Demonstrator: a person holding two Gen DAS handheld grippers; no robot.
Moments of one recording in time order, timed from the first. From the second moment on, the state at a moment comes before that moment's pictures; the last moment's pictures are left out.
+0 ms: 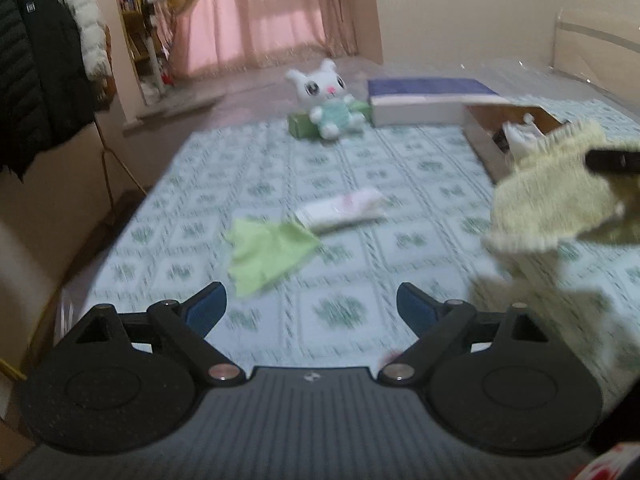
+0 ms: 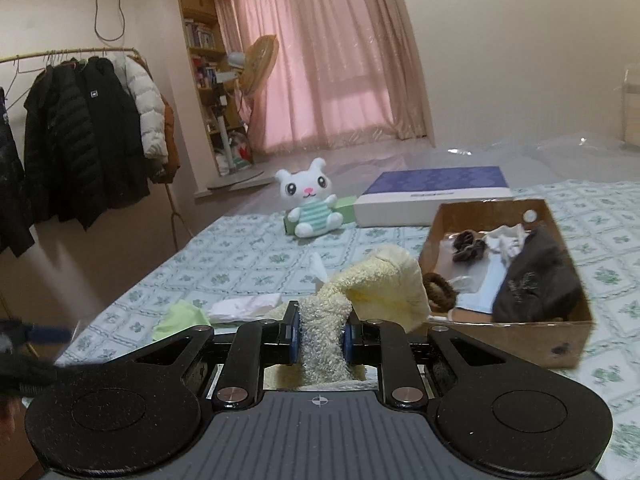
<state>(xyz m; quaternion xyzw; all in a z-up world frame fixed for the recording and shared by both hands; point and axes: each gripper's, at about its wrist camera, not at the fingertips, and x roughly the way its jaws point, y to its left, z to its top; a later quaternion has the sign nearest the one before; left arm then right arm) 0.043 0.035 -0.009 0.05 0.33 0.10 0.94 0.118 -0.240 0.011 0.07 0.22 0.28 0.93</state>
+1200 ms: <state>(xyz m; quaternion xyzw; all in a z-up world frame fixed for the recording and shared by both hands) 0.084 0.024 -0.058 0.00 0.42 0.02 0.91 0.110 -0.278 0.037 0.08 0.21 0.27 0.94</state>
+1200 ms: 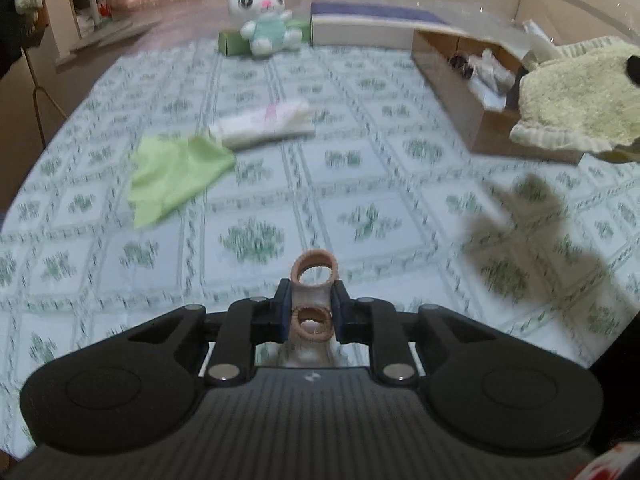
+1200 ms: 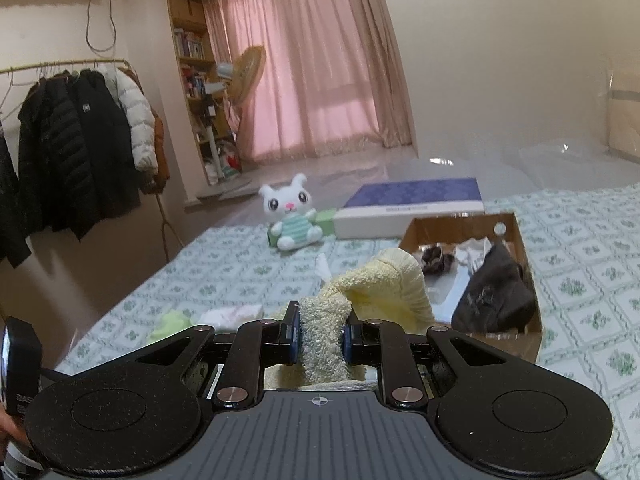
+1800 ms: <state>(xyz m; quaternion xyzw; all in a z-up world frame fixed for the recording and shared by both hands) 0.236 -0.069 0.038 0.00 0.31 -0.09 0.95 0.204 -0.336 0.053 0.07 0.16 0.20 0.96</state>
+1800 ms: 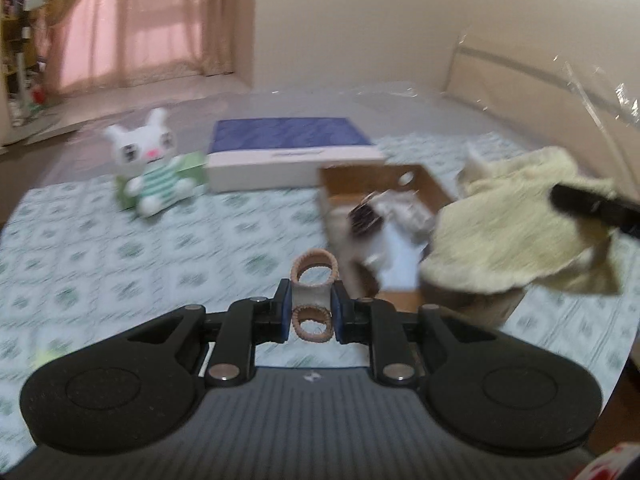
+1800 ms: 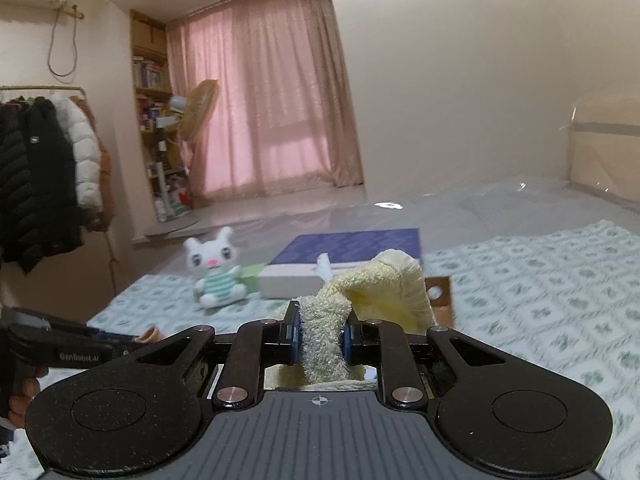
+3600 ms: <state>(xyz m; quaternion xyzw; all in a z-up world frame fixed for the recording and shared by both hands) 0.428 -0.163 -0.045 0.02 0.38 -0.14 0.91 0.365 -0.368 -0.023 0.07 0.31 0.18 0.93</state>
